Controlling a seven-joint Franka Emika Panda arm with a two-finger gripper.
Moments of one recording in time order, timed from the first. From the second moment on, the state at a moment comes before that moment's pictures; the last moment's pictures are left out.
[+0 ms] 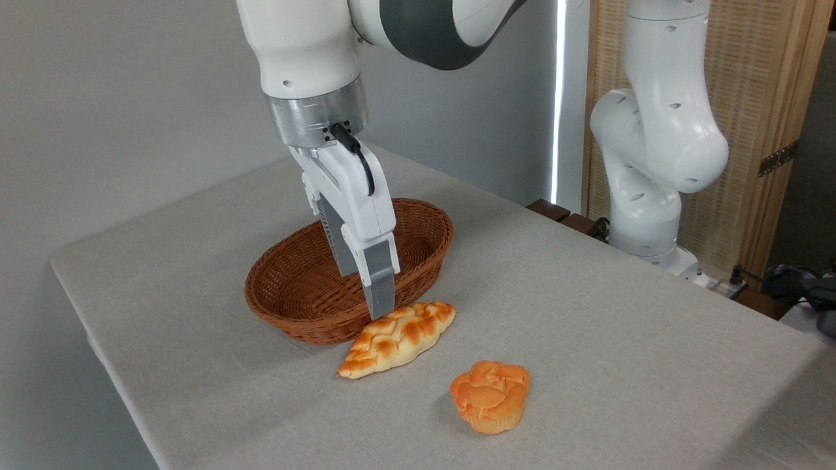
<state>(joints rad) -0.34 0.02 0.36 -1.74 -0.06 1.71 1.02</state>
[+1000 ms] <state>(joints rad) -0.34 -0.01 0.37 -1.74 -0.06 1.67 1.02</state>
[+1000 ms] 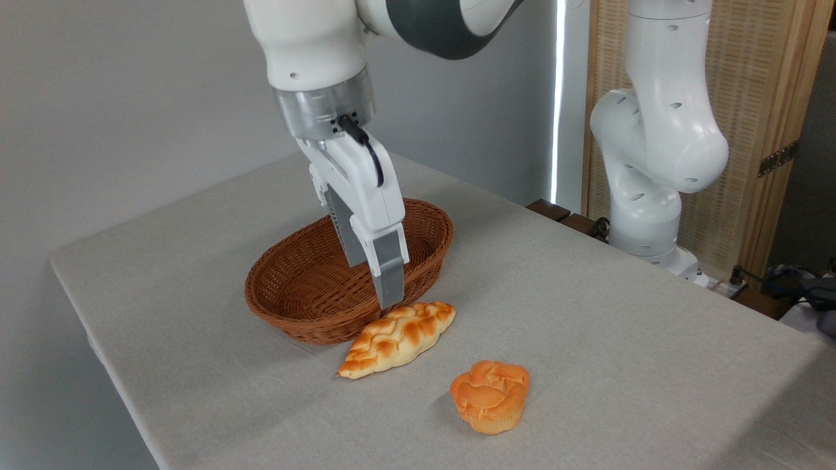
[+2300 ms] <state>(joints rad) -0.34 -0.10 0.51 -2.14 0.12 1.98 1.37</state>
